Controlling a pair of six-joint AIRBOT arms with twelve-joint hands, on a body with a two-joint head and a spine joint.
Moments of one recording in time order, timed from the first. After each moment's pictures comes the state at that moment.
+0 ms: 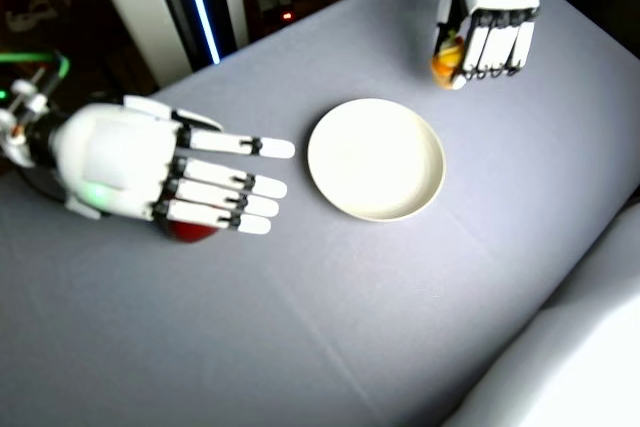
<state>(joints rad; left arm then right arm) 0.75 -0.99 1.10 -0.23 -0.71 1.15 -1.09 -0.93 1.20 -0.03 1.17 -0.42</state>
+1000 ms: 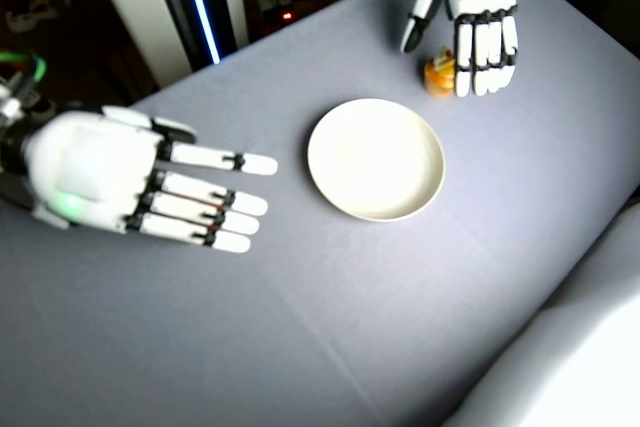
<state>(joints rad) 0.89 -0.91 0.96 -0.28 -0.89 1.17 -1.13 -0.87 1.20 -0.07 1.06 -0.42</state>
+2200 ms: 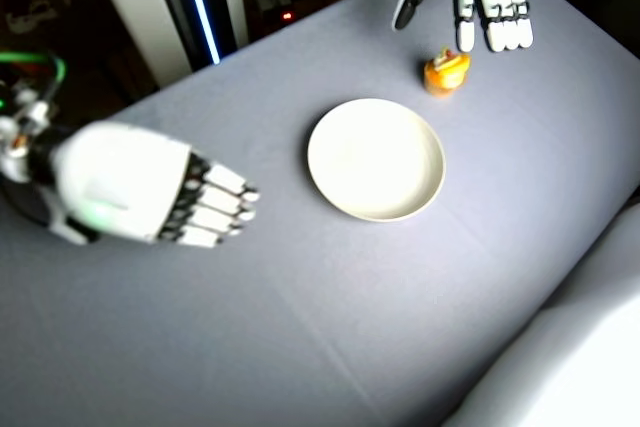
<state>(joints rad) 0.94 -0.86 0.89 -0.25 -1.08 1.12 -0.77 -0.98 1.28 -0.24 0.98 -0.47</state>
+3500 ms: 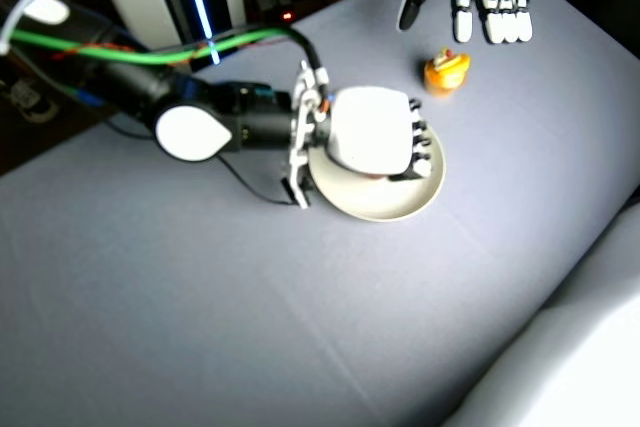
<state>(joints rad) 0.94 -0.86 0.89 -0.24 -1.12 1.09 -0.46 -1.43 1.56 -0.57 0.62 -0.31</state>
